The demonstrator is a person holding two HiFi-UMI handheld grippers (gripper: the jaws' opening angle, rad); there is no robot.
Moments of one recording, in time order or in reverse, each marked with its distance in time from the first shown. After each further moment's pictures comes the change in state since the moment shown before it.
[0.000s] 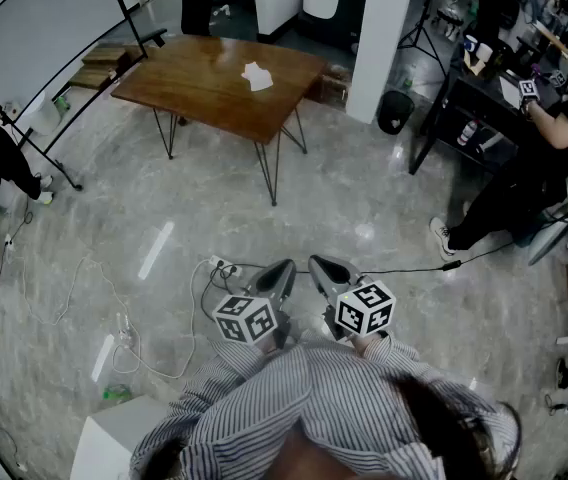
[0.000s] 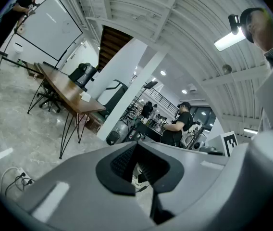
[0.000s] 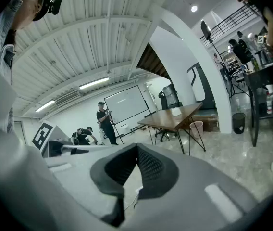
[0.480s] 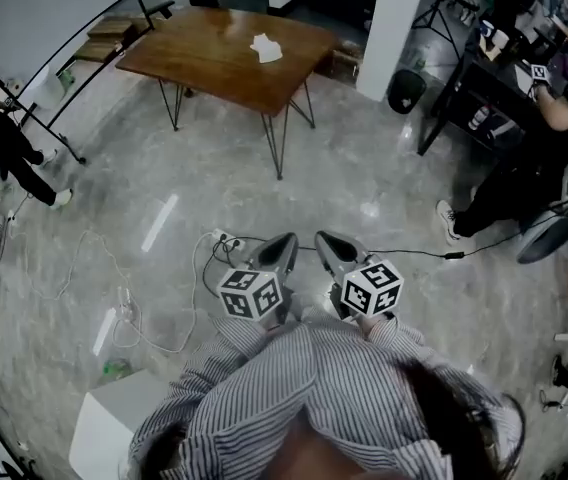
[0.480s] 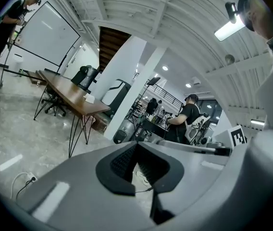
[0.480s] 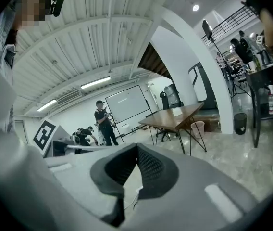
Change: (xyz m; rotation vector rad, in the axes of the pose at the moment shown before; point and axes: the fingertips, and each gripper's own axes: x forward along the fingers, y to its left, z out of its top) left arm 0.018 0.014 0.009 0.075 0.014 0.053; right arm 0.008 -0.014 0.010 -0.030 -0.027 0.011
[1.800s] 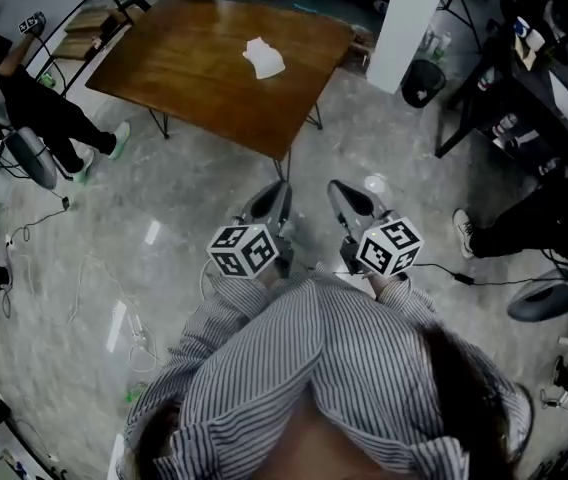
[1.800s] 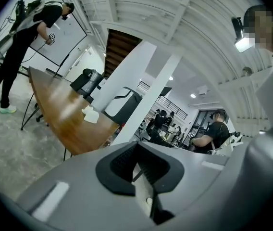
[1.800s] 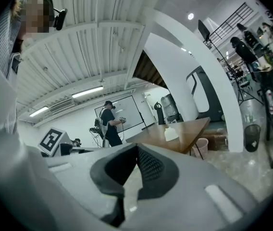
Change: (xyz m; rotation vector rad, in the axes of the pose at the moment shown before) left arm 0.230 0.183 0.178 -0.058 -0.108 0.014; right arm 0.223 -0.196 0.149 0.006 -0.139 -0.013
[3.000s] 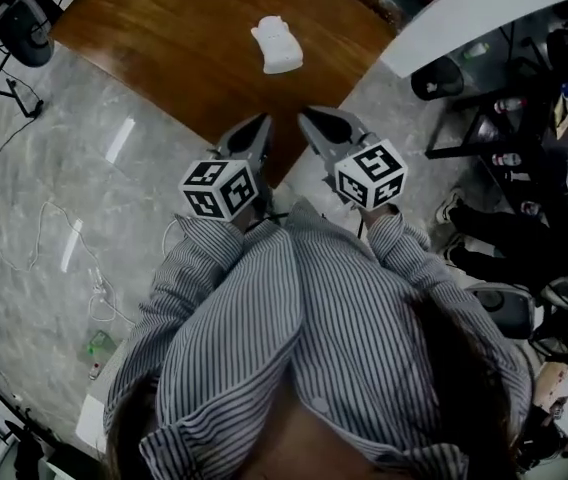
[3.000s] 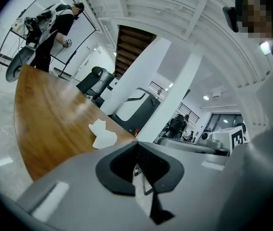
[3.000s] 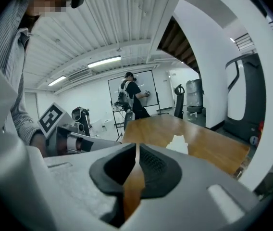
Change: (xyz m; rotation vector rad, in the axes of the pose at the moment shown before) left arm 0.179 0.159 0.118 -0.047 0.007 0.109; right arm 0.274 -0.101 0.060 -0.286 0.313 0.217
